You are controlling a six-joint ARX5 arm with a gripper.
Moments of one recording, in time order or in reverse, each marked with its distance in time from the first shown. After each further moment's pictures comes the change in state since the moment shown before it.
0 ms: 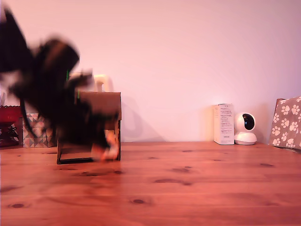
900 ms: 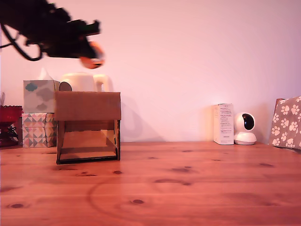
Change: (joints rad) arm 0.123 -0.262 0.024 0.185 -0.061 0.132
